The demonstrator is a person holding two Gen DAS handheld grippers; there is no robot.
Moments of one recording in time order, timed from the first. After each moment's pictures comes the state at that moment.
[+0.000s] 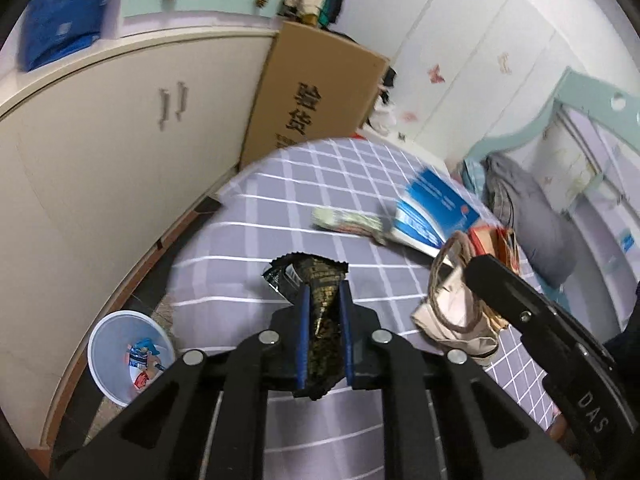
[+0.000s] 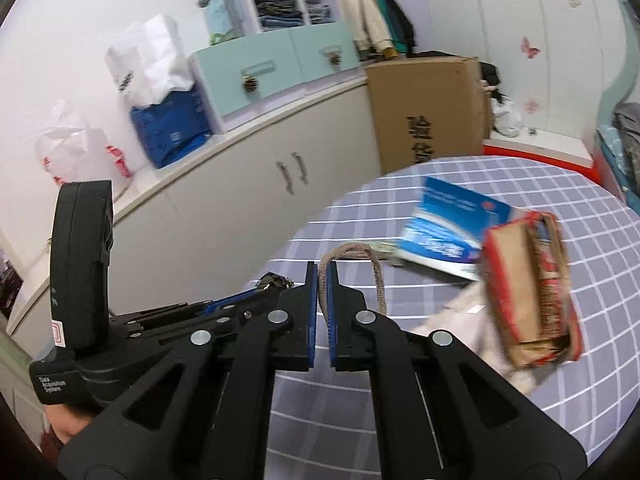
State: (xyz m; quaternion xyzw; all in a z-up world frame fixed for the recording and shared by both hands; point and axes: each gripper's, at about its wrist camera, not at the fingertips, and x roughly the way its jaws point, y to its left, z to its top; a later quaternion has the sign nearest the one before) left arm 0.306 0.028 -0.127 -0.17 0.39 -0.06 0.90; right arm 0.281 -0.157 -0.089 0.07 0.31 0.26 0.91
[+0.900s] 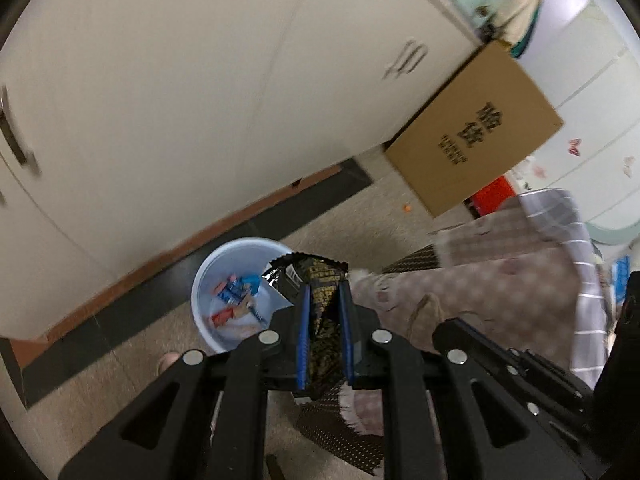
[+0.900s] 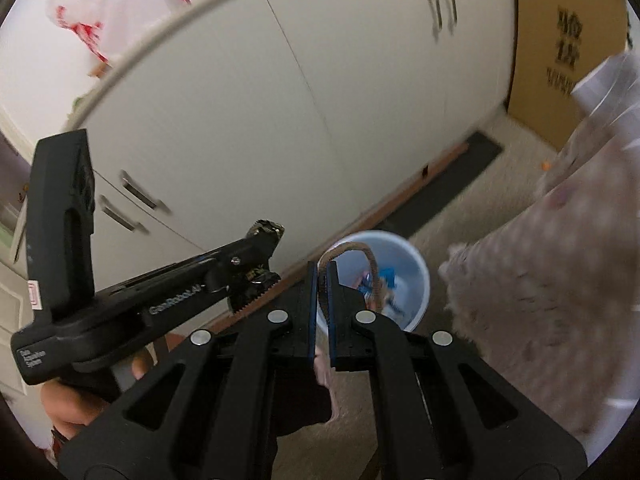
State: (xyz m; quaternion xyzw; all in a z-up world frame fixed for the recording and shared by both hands) left arm 0.241 0.293 -0.282 -0.31 0.45 0.13 0.83; right arm 0.285 0.131 -0.247 -0.02 0.50 0.38 0.77
